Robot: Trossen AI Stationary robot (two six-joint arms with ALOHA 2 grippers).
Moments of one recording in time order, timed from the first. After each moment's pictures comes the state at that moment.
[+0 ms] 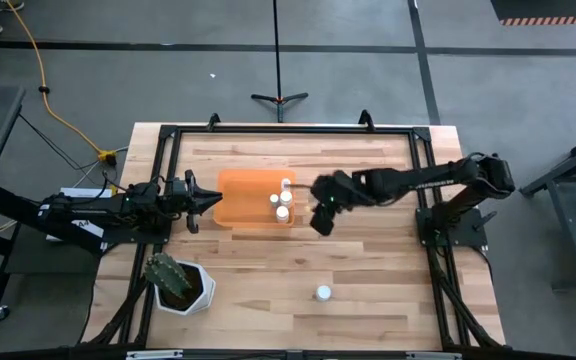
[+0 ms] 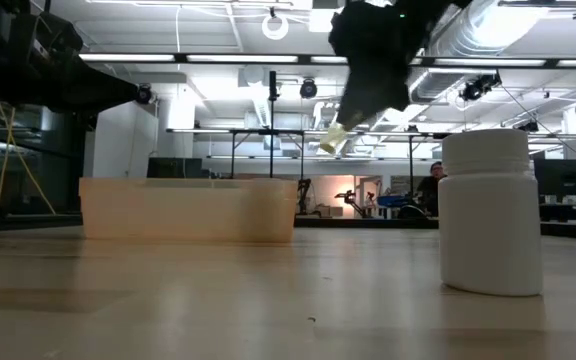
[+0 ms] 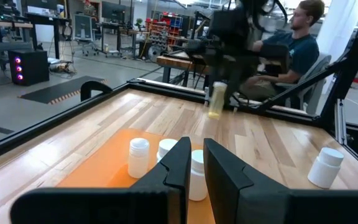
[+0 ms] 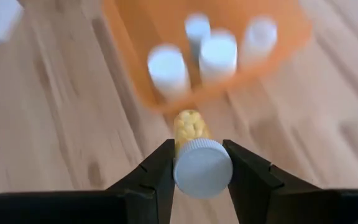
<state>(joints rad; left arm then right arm) 0.01 0.04 0.01 0.04 -0.20 -0.14 0.00 1.55 1.16 -0.56 0.11 0.44</state>
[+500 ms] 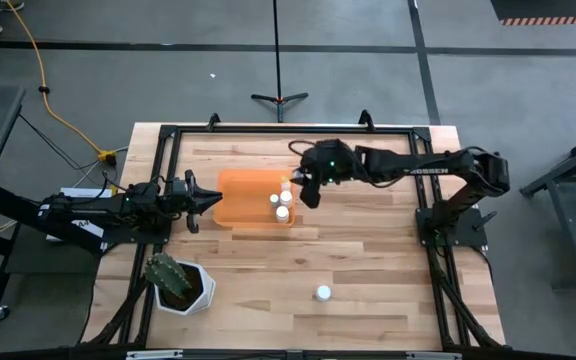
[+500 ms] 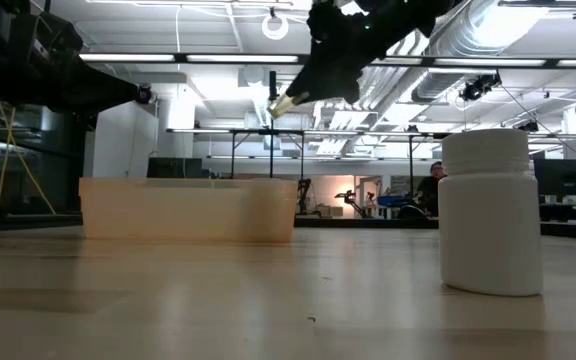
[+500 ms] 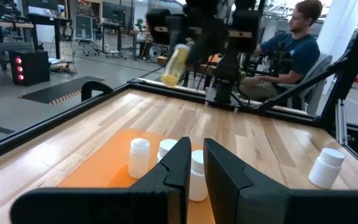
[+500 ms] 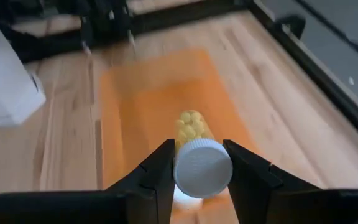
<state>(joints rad) 0.01 0.04 0.01 0.04 -0.20 -0.14 -0.20 1.57 1.16 -0.16 -0.01 0.13</state>
